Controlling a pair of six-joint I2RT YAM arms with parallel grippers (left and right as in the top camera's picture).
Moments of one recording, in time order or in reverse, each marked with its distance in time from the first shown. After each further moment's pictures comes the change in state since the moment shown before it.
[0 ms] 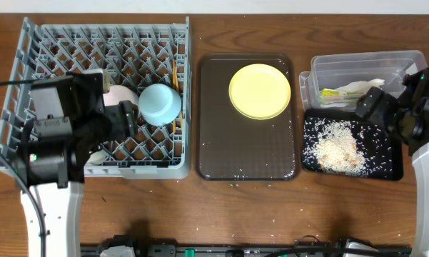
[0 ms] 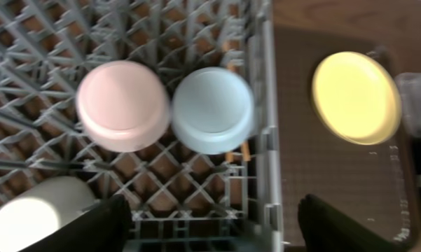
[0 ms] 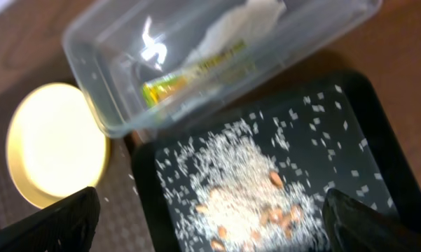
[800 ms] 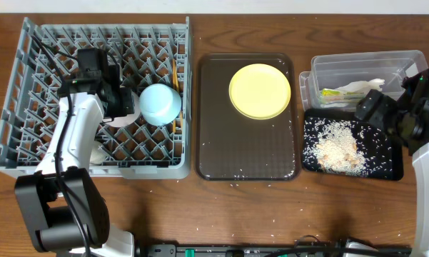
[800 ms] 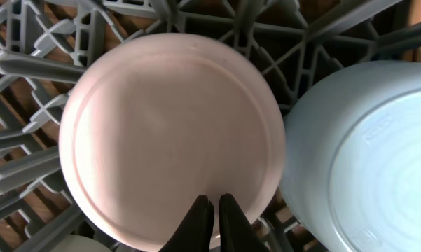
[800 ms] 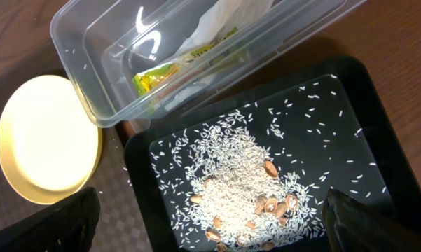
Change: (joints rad) left arm 0.002 0.585 0.001 0.242 -0.236 0.026; right arm 0.000 0.000 0.000 -0.044 0.013 -0.003
